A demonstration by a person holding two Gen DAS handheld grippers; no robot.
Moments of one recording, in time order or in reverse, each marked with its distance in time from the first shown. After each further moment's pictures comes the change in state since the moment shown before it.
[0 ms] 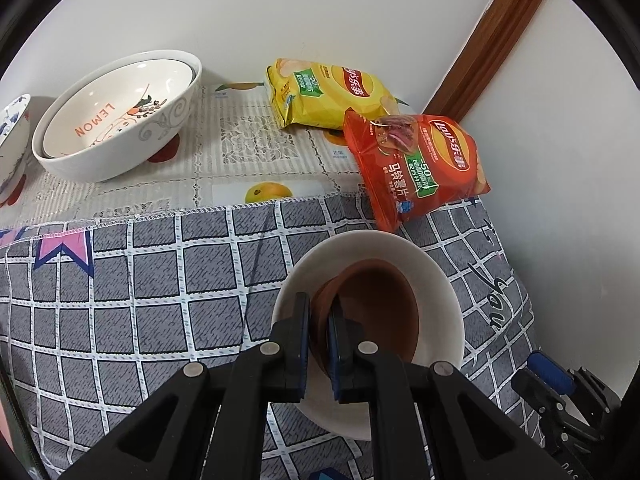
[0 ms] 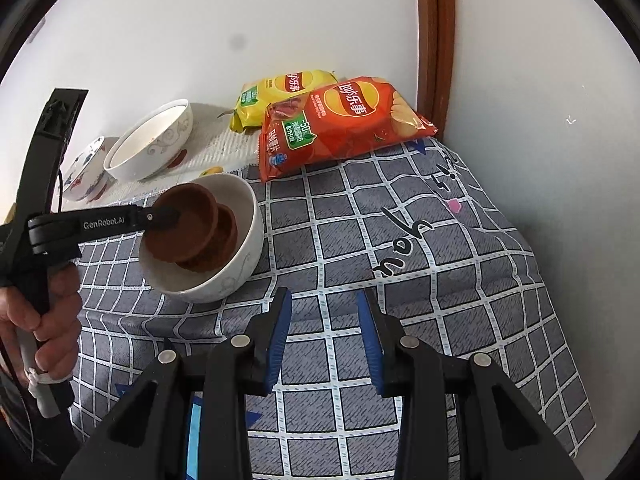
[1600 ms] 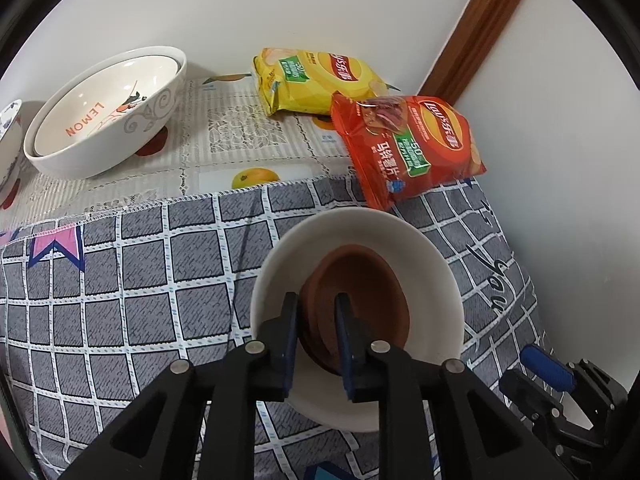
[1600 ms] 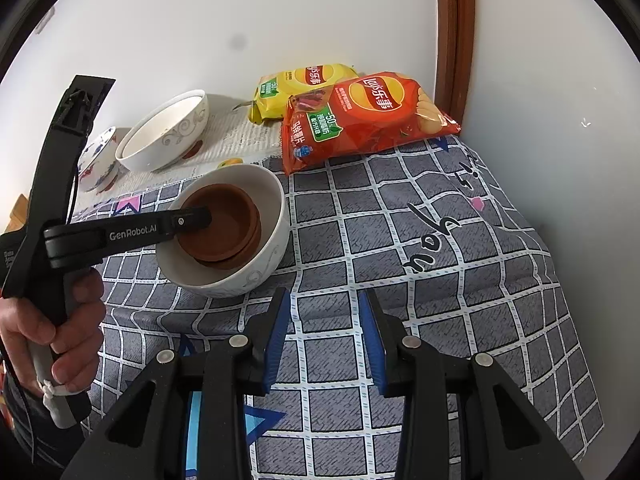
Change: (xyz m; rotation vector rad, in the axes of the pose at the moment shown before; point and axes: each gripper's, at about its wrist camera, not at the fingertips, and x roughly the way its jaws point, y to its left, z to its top) left arm 0.005 -0.007 -0.007 0.038 0.027 0.000; right arm 0.006 0.015 -0.002 -0.026 0.020 0.022
